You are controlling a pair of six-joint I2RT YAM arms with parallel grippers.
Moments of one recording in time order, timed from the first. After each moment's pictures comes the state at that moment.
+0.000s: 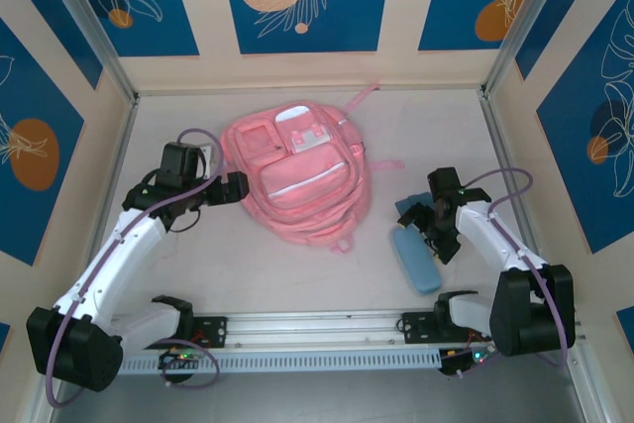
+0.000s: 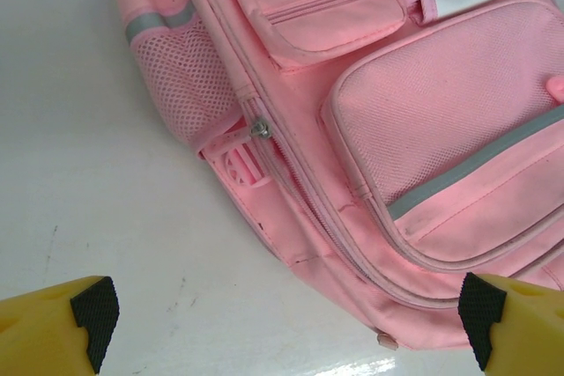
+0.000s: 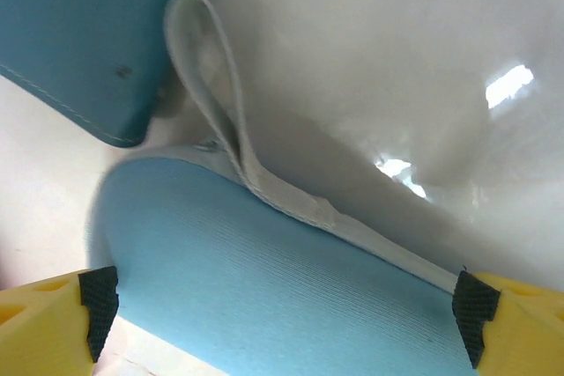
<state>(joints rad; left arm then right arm) -0.27 1.07 0.94 -0.72 0.10 -0.37 0.10 1.20 0.69 -0.95 -0.12 0.89</state>
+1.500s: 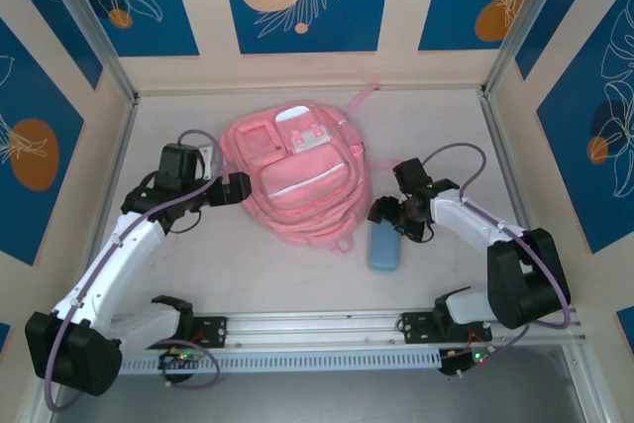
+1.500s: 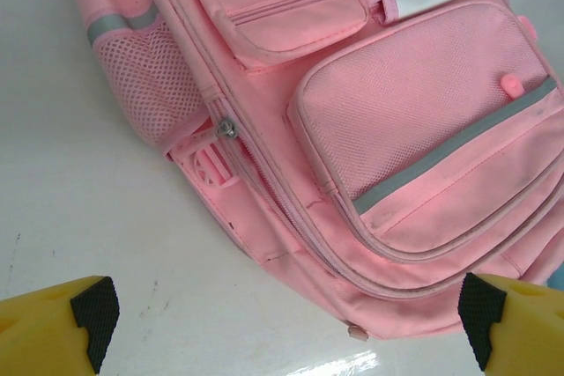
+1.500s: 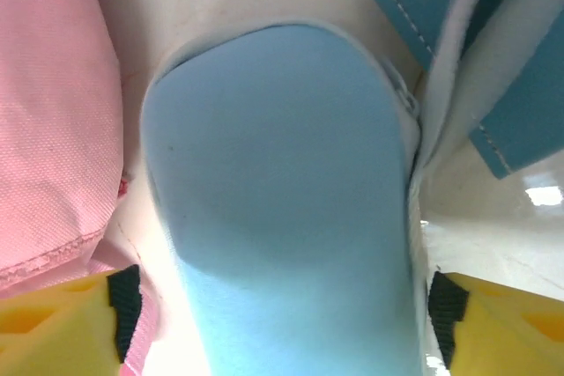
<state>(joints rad) -0.27 1.05 0.93 -0.70 0.16 -0.37 0.33 1.36 0.77 -0.73 -0.16 0.70</state>
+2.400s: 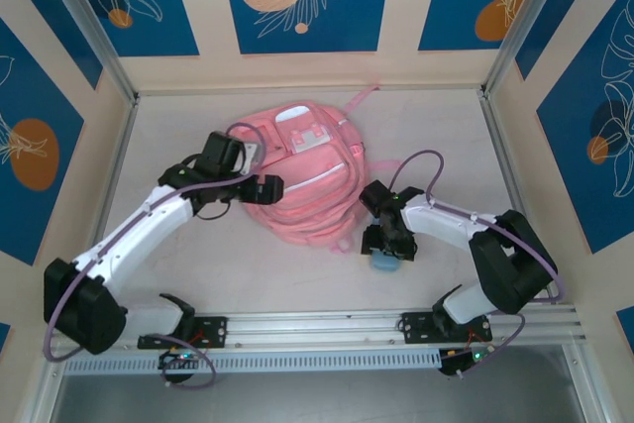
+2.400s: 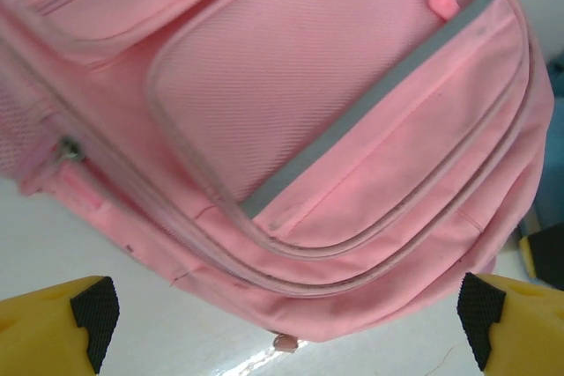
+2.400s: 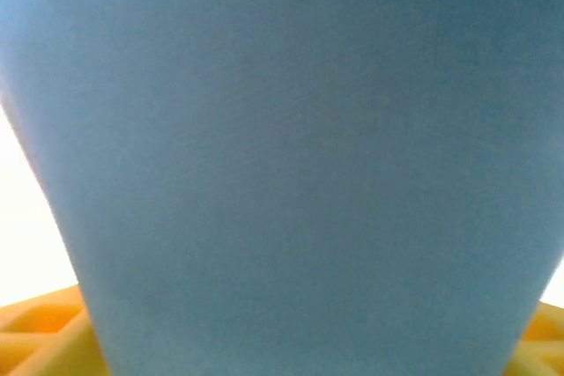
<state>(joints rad) -0.53 1.30 1.10 -0.73 0.10 -0.31 0.60 1.46 0.77 -0.88 -0.01 0.77</state>
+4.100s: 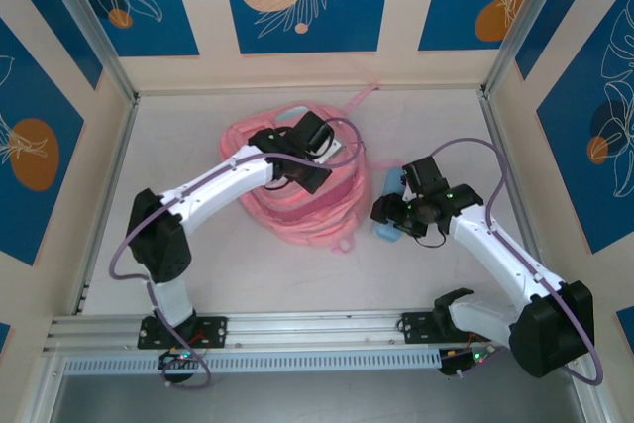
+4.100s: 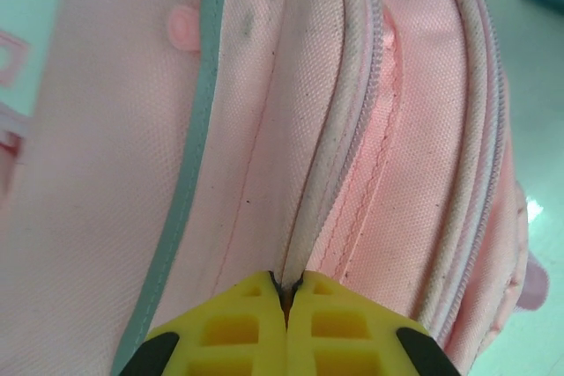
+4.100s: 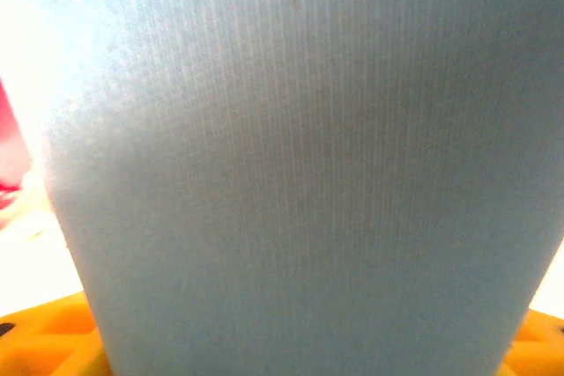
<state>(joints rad) -0.80 1.78 1.65 -0.91 -0.11 -0.01 0.39 1.10 0.83 -0.85 -0.25 0.70</state>
